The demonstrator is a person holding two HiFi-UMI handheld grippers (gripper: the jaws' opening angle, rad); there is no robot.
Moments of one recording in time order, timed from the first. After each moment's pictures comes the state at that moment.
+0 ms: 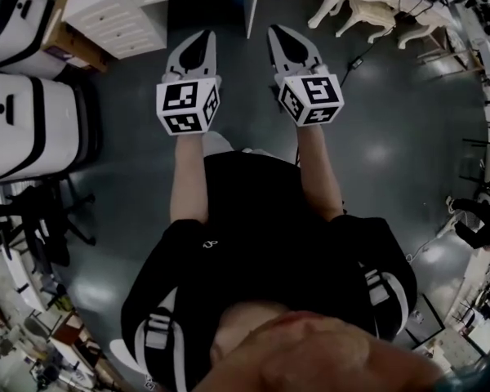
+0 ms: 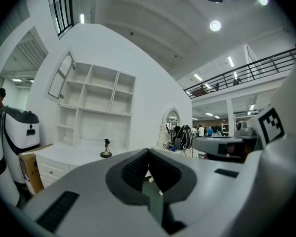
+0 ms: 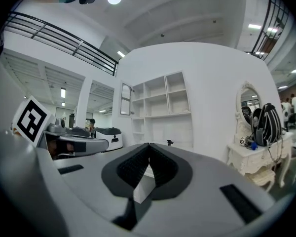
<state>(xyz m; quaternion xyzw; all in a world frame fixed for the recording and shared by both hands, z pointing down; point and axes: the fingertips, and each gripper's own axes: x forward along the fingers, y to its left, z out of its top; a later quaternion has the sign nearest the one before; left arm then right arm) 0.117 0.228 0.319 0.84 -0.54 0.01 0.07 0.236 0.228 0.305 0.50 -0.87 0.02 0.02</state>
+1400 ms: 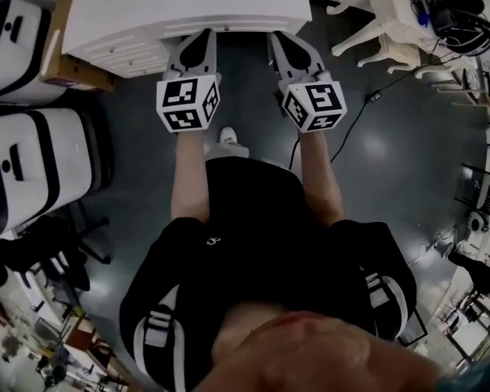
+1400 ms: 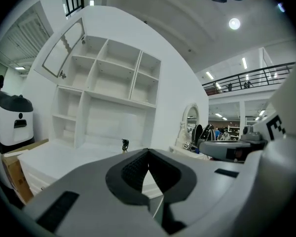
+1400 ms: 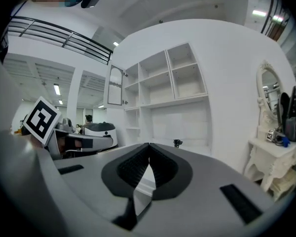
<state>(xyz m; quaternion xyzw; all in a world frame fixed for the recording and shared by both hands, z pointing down) -0.059 -0.167 0.377 0.83 -0.55 0.01 0.13 0.065 -0.156 0.359 0.48 -0.88 0.06 0.05</state>
